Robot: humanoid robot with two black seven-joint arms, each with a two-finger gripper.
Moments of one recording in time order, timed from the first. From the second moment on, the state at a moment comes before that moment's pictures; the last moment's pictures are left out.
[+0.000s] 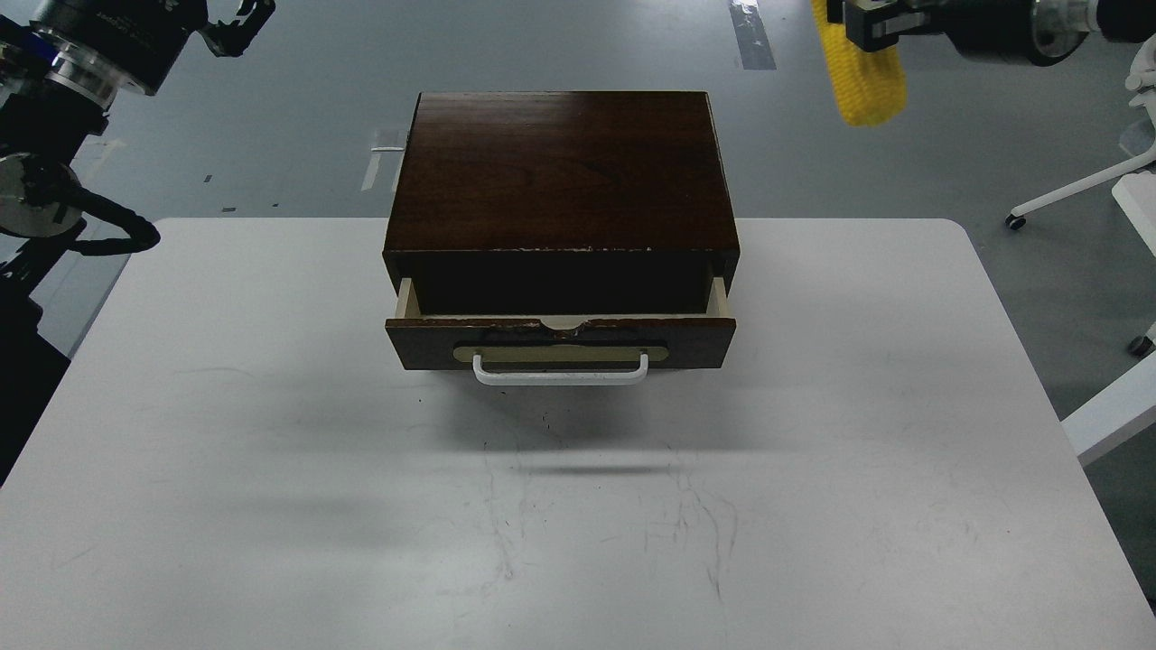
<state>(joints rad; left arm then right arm) -1.01 0.65 -0.62 -0.88 -0.05 -0.49 -0.44 1.74 -0.77 -0.10 1.32 -1.45 0.37 0.08</state>
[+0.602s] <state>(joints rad) -1.01 0.66 -0.63 -0.88 -0.05 -0.49 -0.44 1.76 -0.54 -0.12 1.48 -1.96 0.37 0.32</state>
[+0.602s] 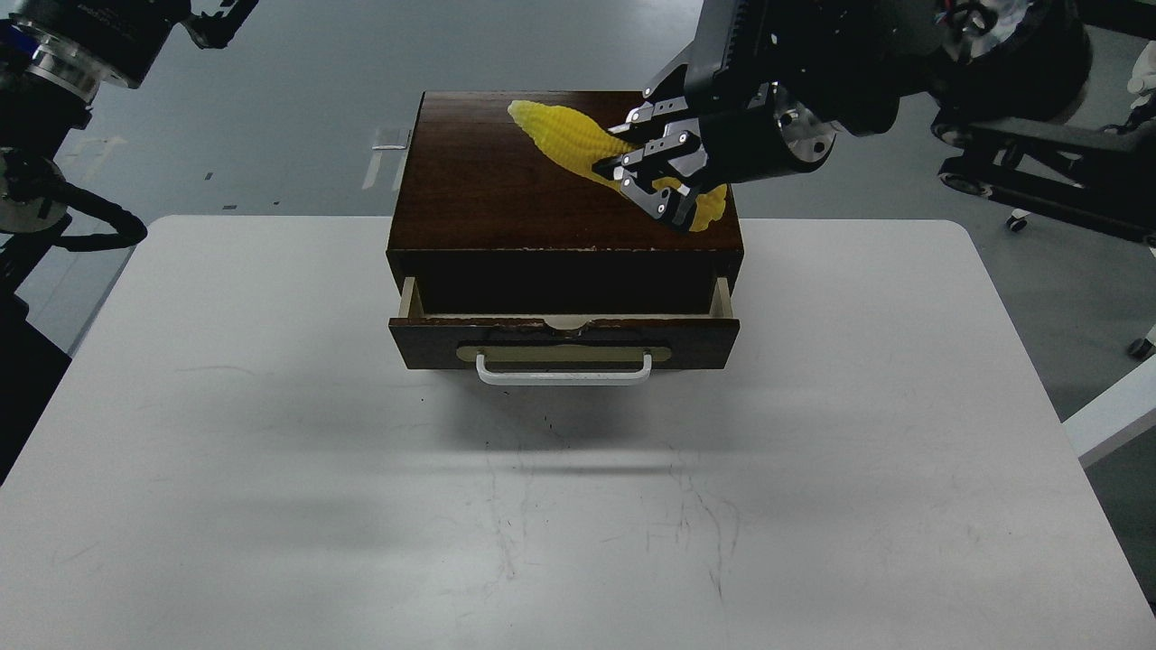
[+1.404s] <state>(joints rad) -1.01 0.71 -0.63 -0.87 -0.05 -0.49 -0.44 1.69 -0.42 -0.21 1.46 -2.18 0.36 0.39</state>
